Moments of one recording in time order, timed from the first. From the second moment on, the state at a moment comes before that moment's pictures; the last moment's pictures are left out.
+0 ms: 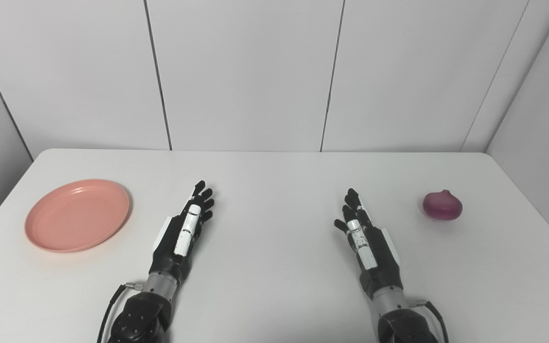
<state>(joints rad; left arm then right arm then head) -0.22 0.02 -0.05 0.23 -0.06 -0.04 -0.15 -0.09 -0.01 0.01 0.04 0.04 -0.01 0.02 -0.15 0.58</state>
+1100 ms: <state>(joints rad) -0.24 -0.01 -0.06 0.25 -0.01 -0.06 -0.11 -0.11 -0.10 -0.02 0.07 0.10 -0.06 0.11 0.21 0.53</state>
